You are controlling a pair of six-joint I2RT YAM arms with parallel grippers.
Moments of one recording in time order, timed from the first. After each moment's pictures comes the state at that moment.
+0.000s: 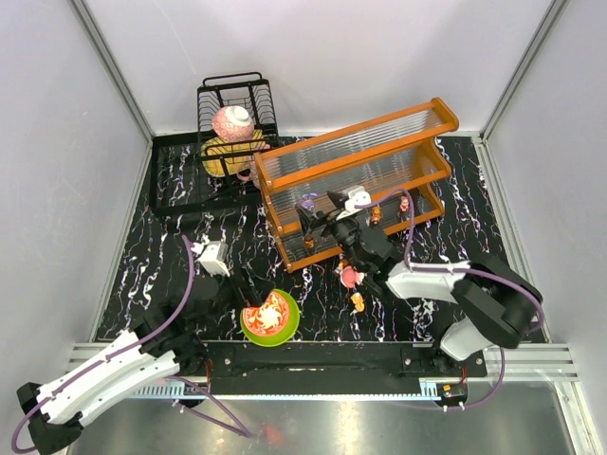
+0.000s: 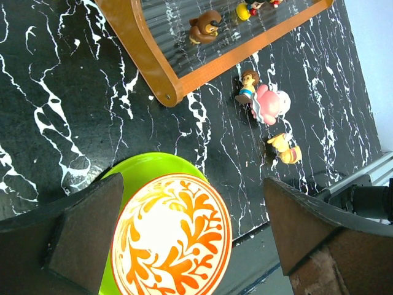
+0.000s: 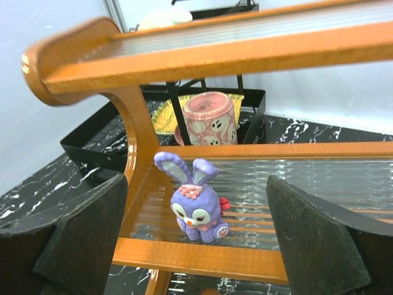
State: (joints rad) left arm -0.91 0.34 0.35 -0.46 -0.26 -0.80; right arm 0.87 1.55 0.63 1.16 0.32 0.12
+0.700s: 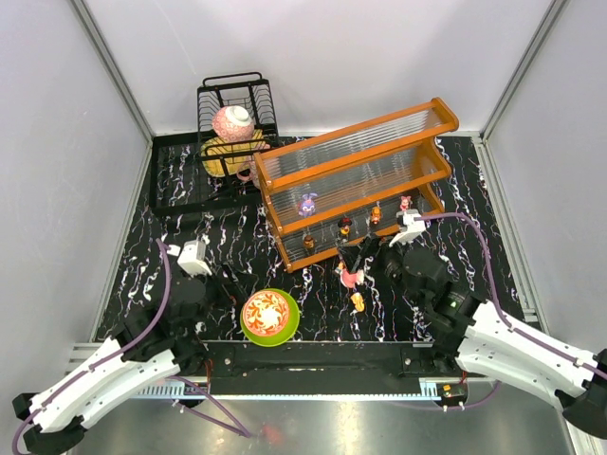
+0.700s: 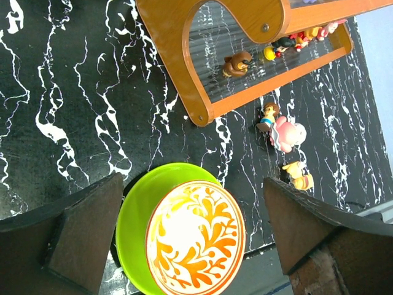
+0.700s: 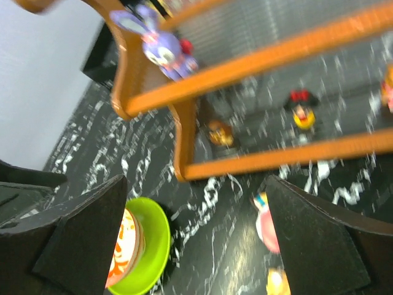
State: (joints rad) left arm -0.91 0.24 0.45 -0.67 -0.43 -0.83; right arm 0.91 0.72 0.48 0.12 0.33 0.55
